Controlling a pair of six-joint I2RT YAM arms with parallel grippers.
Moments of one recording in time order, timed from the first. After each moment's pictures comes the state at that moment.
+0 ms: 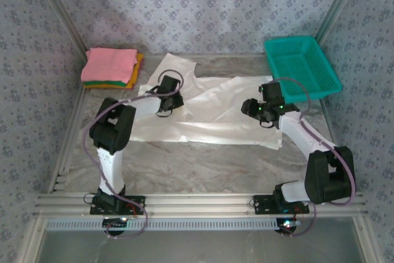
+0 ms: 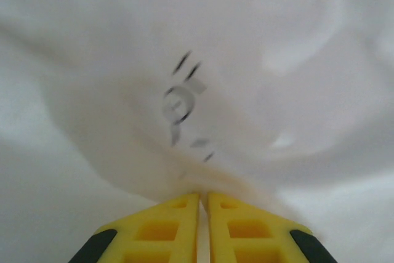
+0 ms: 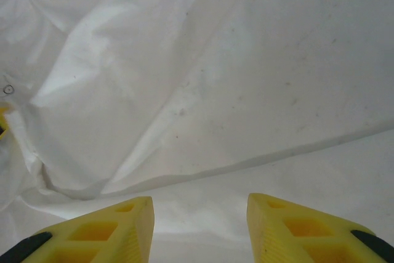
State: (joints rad) left arm -0.46 2.02 1.31 -0.18 -0.04 -0.67; right arm 0.19 1.36 0.90 -0.42 -0.17 0.52
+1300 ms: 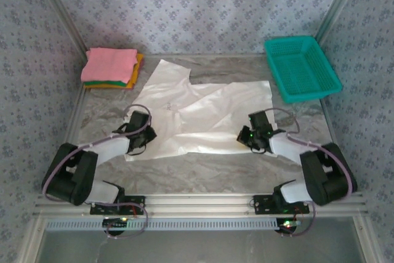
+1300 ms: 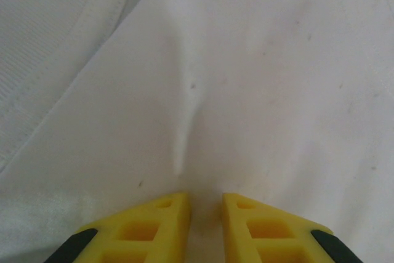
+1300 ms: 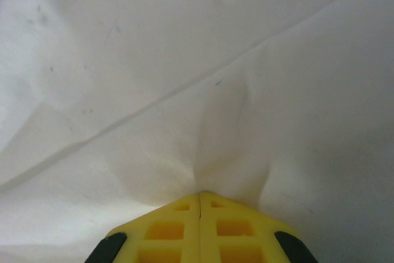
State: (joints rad) left arm -0.40 1.36 0.51 -0.16 -0.10 -0.90; right arm 0.36 1.33 0.49 -0.17 -0.13 0.80
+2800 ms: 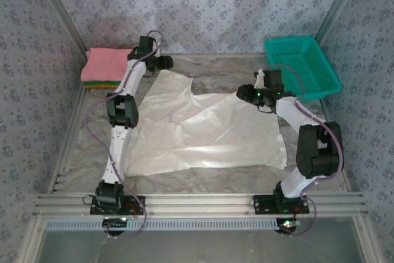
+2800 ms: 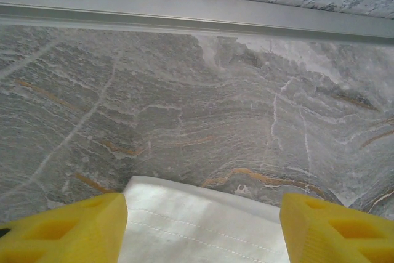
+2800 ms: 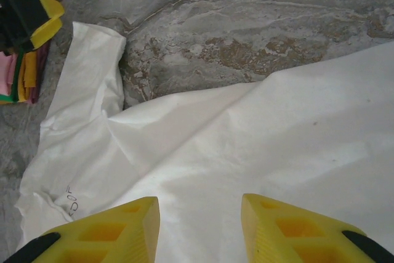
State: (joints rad) left arm -0.17 2.77 2.71 -0.81 0.29 -0.26; right arm 0.13 1.60 1.05 -0.21 -0.43 0.44
